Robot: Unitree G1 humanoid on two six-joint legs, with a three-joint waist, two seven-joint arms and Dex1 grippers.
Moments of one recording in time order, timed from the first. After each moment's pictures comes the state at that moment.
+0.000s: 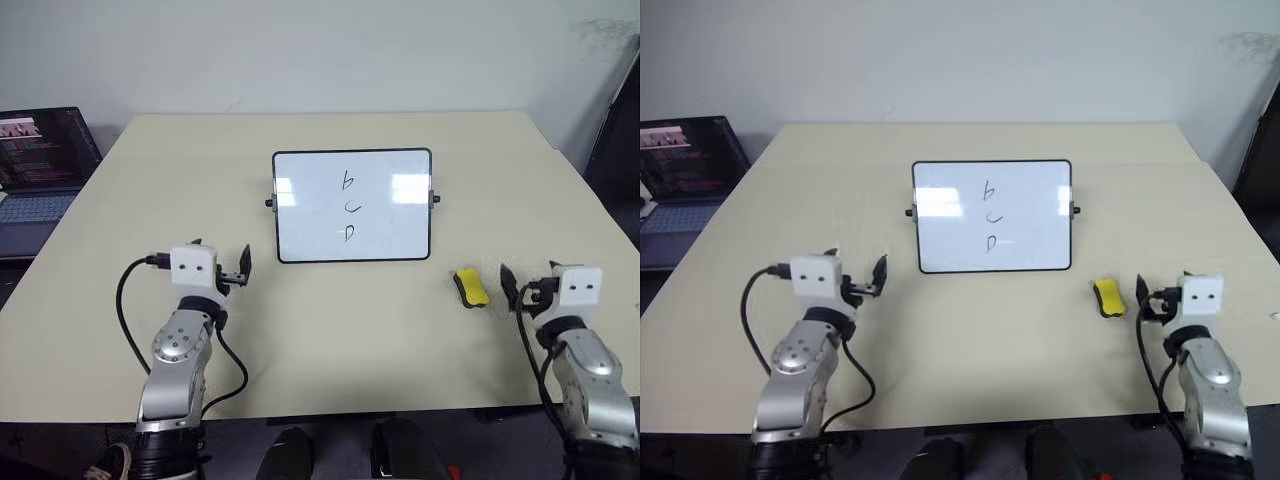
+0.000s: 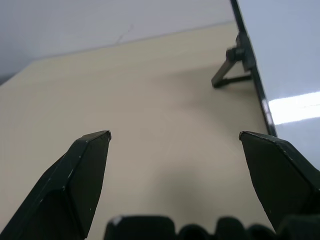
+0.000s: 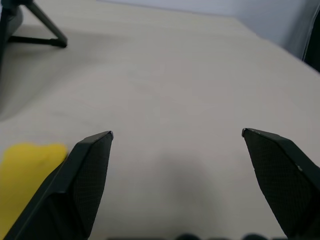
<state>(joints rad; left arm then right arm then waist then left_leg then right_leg) -0.09 0.27 0.17 -0.17 -0.07 0.24 -0.12 0.04 -0.35 -0.31 -0.14 0.22 0.21 0.23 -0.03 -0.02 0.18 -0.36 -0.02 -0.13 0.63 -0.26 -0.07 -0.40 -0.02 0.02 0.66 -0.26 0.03</state>
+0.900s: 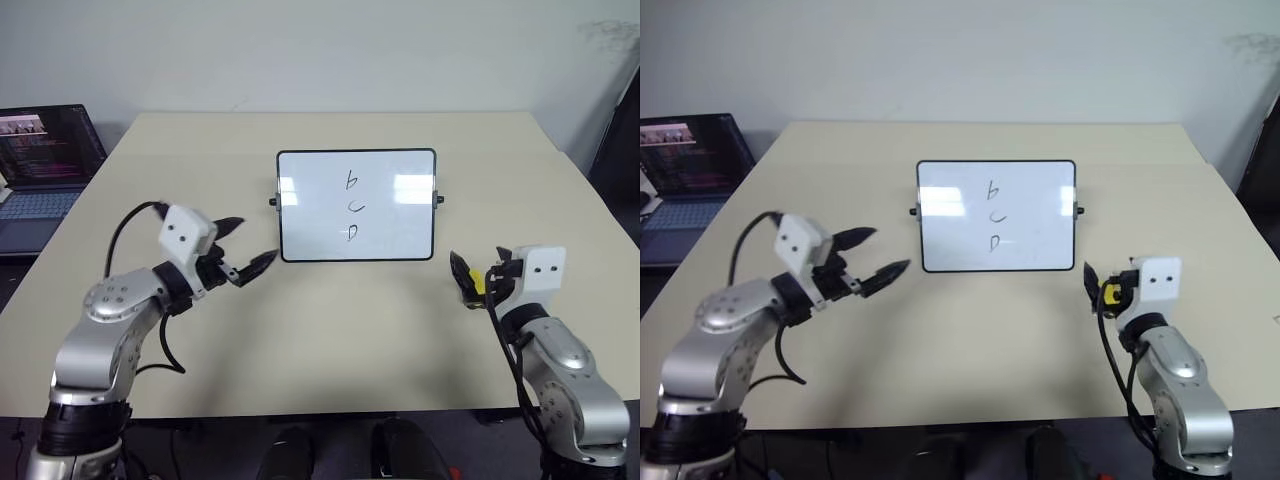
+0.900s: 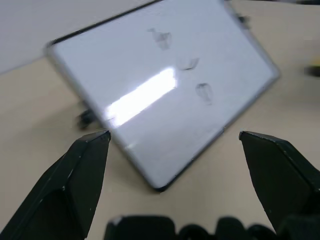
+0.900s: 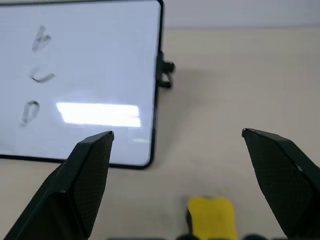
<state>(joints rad) -0.30 0.72 0.08 -0.32 -0.47 0.50 -0.84 -0.02 -0.28 -0.21 -0.65 0.35 0.71 0.13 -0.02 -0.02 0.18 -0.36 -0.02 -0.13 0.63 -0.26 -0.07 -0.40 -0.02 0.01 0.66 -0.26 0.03</state>
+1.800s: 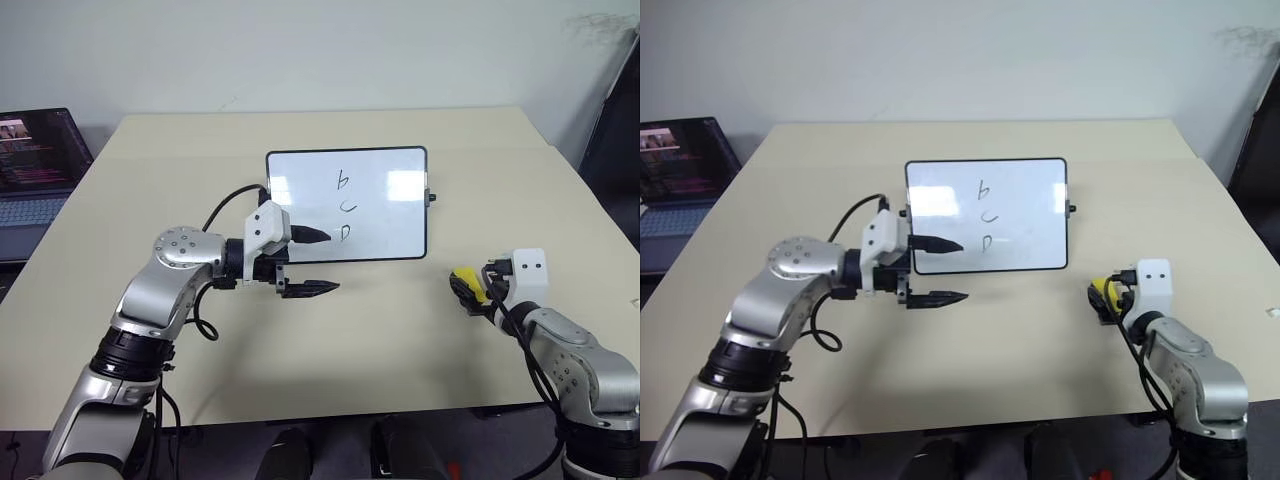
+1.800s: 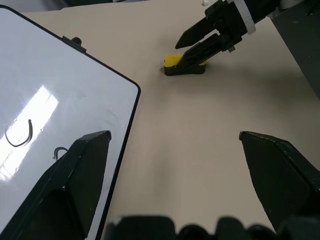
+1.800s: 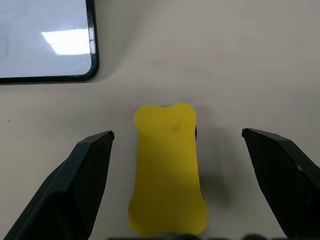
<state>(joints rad) -0.56 0.67 -0.15 -0.07 -0.36 0.34 -1.17 -0.14 -0.37 -0.23 -0.40 0.39 0.96 0.16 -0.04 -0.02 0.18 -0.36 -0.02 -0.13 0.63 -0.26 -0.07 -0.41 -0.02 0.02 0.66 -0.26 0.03</state>
